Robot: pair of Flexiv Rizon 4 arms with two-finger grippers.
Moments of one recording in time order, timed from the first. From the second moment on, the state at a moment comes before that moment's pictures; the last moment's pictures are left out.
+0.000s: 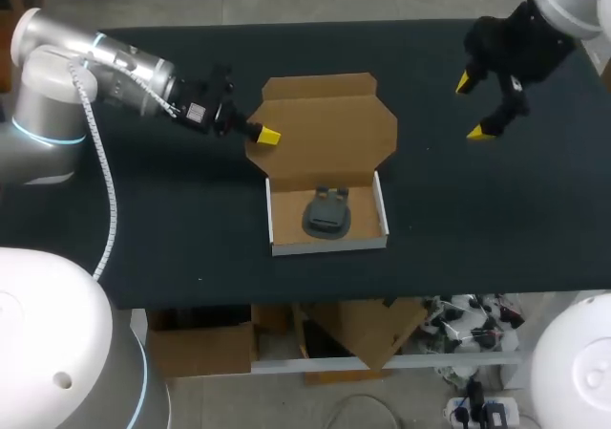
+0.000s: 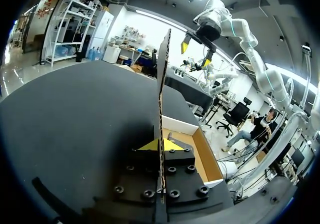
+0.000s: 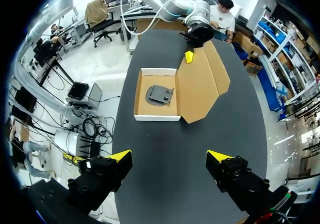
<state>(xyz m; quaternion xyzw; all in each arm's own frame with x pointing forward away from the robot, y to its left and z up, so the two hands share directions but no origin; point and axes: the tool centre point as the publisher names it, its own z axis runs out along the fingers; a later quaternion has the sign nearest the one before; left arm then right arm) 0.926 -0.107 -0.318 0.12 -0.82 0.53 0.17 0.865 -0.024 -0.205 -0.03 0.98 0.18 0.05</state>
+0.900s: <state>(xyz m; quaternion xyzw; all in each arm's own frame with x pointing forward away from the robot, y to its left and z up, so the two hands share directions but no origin) 0.914 -0.106 -0.317 0.03 -0.85 0.53 0.08 0.875 -0.004 -0.197 -0.05 0.99 0.16 0.02</state>
